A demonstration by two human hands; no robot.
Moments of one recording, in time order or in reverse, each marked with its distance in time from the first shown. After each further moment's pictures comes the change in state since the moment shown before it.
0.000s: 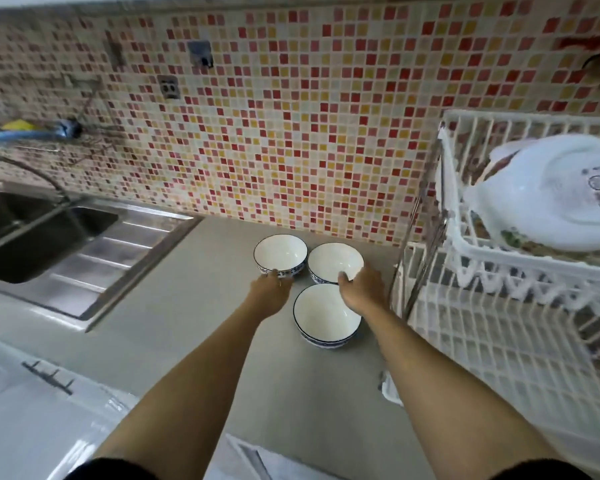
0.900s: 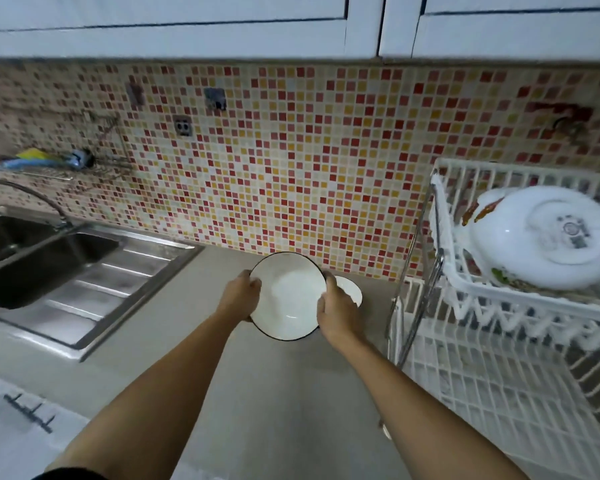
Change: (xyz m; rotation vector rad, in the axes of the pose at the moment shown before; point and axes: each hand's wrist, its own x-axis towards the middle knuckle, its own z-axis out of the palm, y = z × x) left_hand 0.000 -0.014 -0.063 -0.355 0.206 -0.103; right_hand -0.050 -0.050 -0.007 -0.074 0.035 -0.418
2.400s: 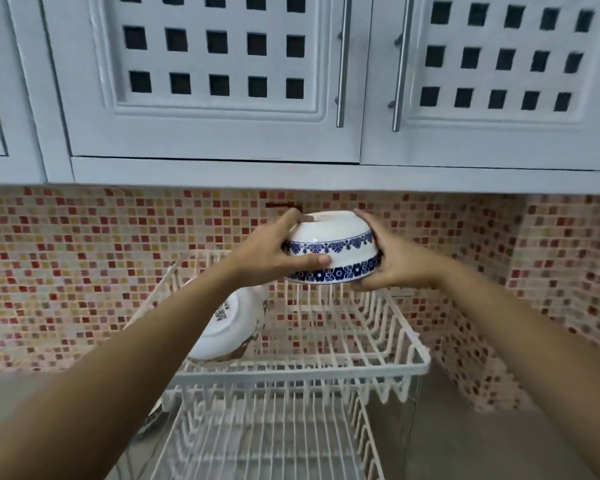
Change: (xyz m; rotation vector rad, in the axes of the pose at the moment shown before) left_hand -0.210 0.431 0.133 -0.009 -0.298 1.187; right_hand -0.065 0.197 -0.511 -0.131 -0.067 -0.152
